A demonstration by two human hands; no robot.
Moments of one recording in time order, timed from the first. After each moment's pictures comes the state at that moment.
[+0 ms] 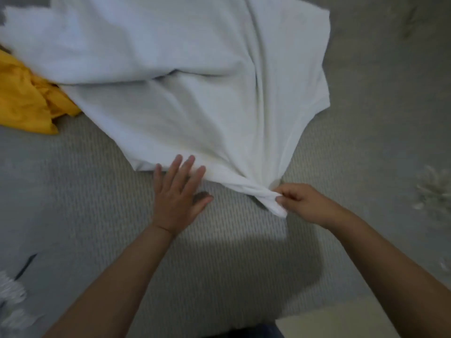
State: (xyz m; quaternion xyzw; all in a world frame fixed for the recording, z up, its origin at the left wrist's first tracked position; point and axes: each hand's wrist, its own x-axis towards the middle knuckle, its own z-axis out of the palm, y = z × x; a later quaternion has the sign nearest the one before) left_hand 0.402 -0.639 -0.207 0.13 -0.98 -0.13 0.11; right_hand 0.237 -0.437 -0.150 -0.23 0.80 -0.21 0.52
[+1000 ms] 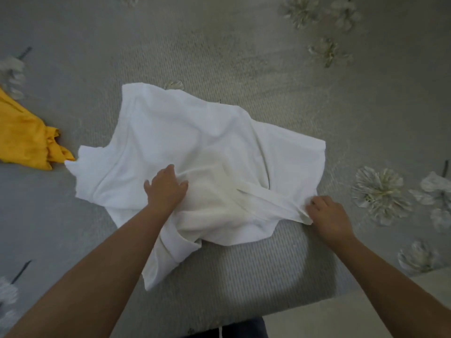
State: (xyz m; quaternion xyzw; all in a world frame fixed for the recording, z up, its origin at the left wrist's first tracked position) left_hand 0.315 -0.580 -0.152 0.43 -0.86 -0.21 -0.18; right_hand 0.195 -0.256 -0.166 -0.34 0.93 -0.04 0.15
